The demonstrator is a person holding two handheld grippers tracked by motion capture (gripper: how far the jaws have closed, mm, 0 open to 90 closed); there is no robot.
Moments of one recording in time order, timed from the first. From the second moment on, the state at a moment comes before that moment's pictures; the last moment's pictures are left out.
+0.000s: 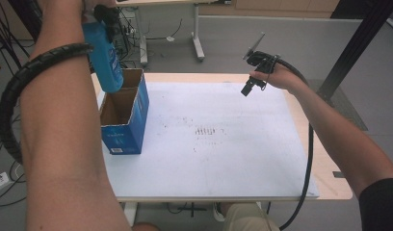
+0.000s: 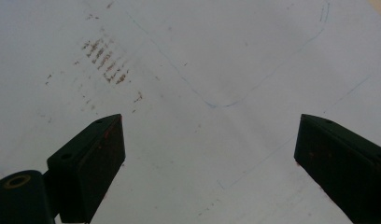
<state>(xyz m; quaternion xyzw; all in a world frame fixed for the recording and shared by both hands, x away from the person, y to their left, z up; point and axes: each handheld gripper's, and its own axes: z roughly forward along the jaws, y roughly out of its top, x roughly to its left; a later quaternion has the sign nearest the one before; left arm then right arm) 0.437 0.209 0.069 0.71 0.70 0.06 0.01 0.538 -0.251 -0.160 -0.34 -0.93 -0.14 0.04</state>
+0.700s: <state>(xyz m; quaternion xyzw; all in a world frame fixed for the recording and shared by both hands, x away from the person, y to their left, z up) 0.444 0.228 -0.003 0.71 0.70 0.04 0.00 0.538 -0.246 -0.161 -0.34 -0.93 -0.13 0.04</state>
